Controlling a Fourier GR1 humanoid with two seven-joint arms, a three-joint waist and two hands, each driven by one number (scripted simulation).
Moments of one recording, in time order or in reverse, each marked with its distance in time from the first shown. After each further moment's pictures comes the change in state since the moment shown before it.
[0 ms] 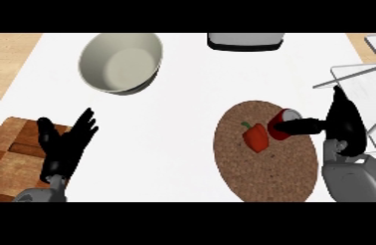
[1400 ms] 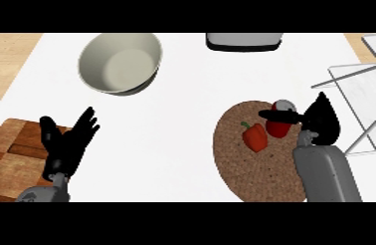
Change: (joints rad) left arm -0.012 -0.041 0.042 0.016 -0.044 -0.023 -0.001; right arm -0.062 0.236 -0.199 0.269 0.282 0.017 -0.137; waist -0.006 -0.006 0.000
